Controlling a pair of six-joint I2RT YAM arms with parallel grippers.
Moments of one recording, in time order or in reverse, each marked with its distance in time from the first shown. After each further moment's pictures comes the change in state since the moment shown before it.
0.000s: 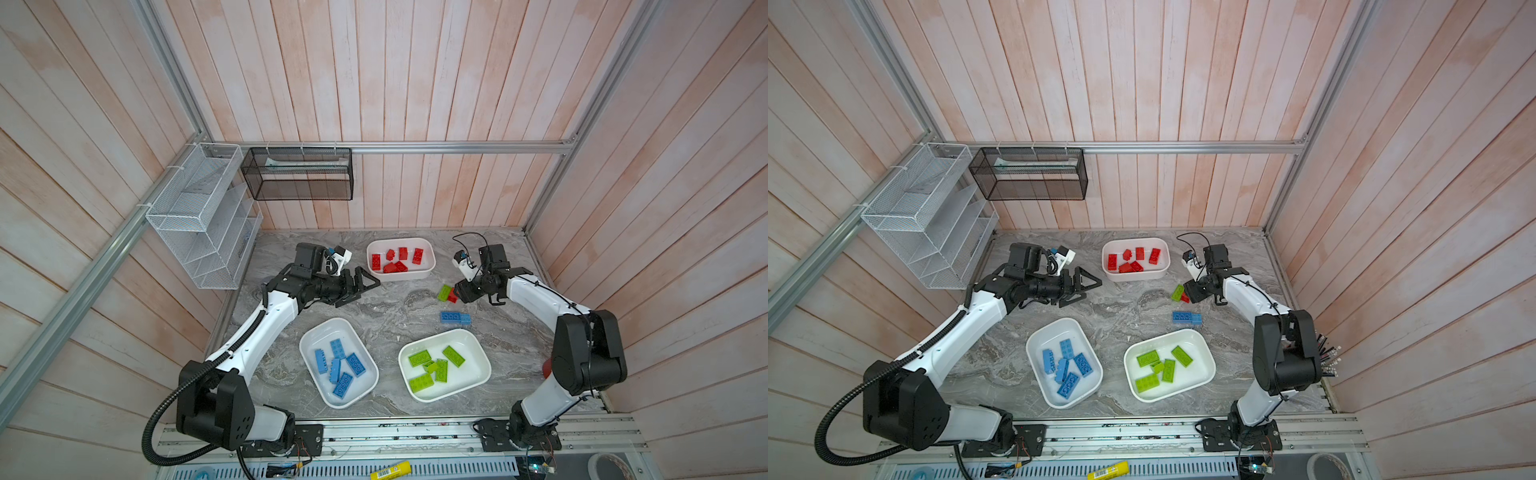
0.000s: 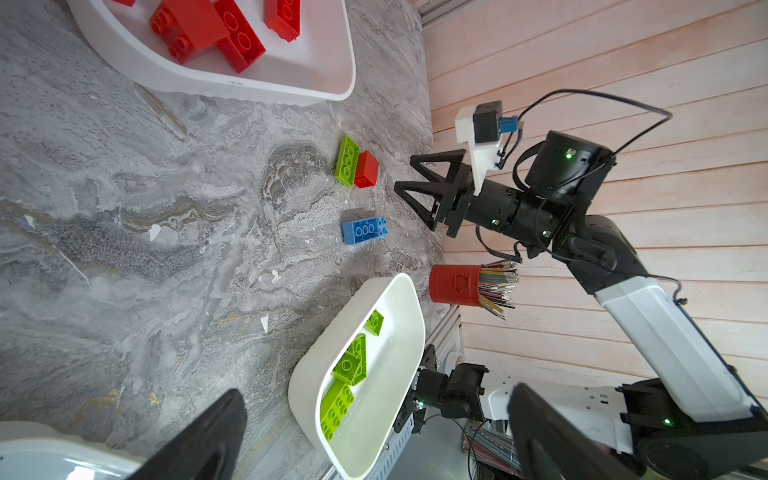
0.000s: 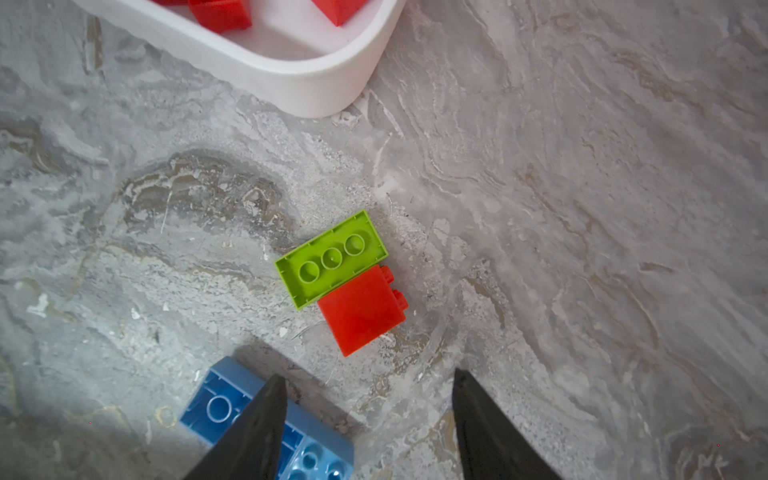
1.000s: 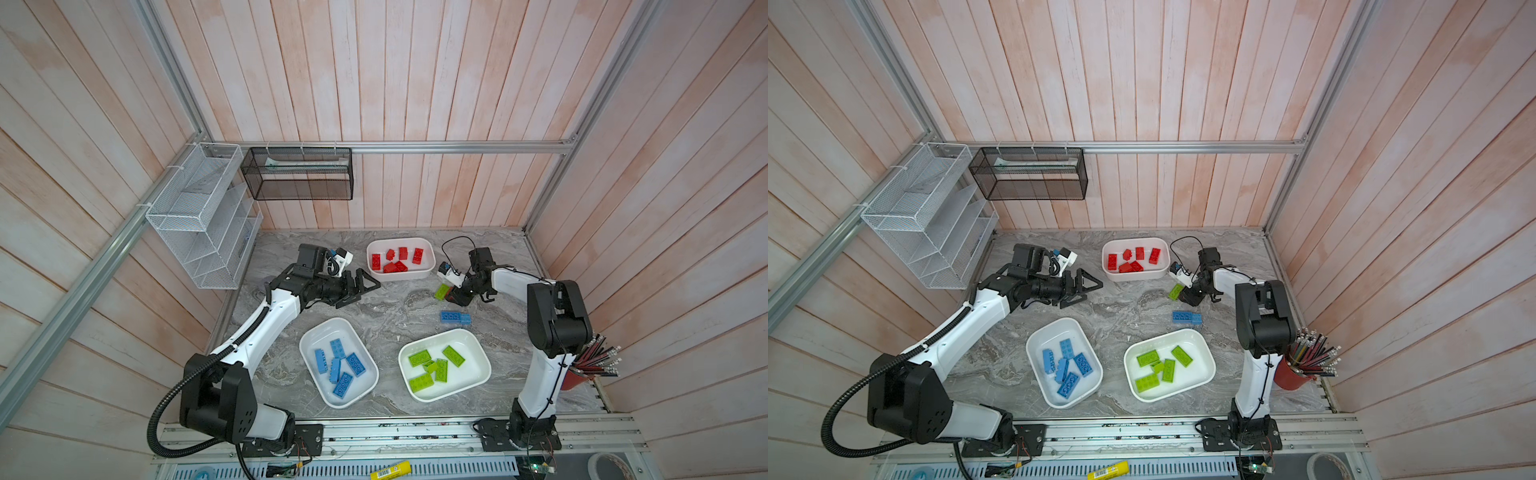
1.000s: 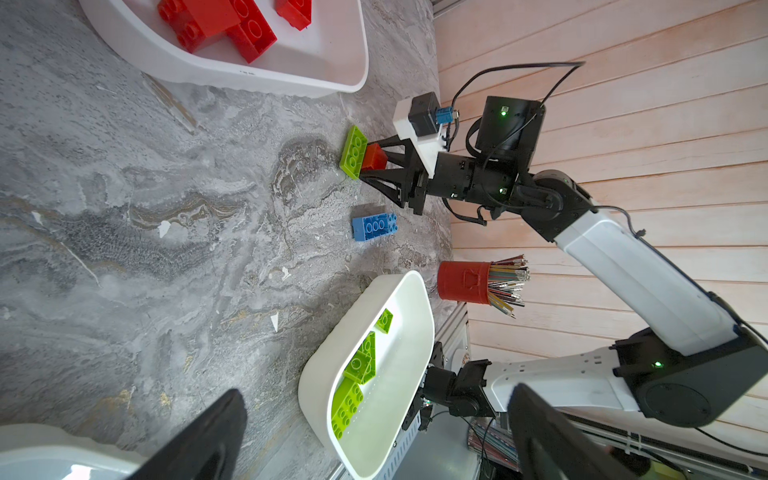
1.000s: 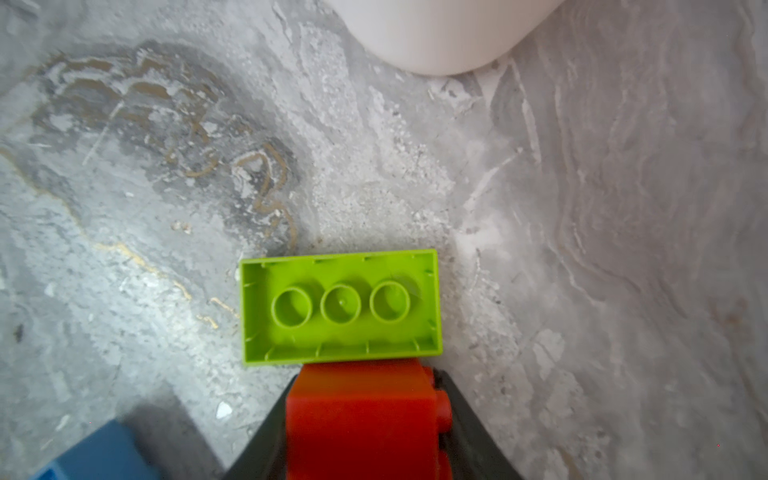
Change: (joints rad) left arm 0.001 0.032 -0.006 -0.002 0.000 0.022; right arm -0.023 0.296 0.123 0.029 -0.148 -0.311
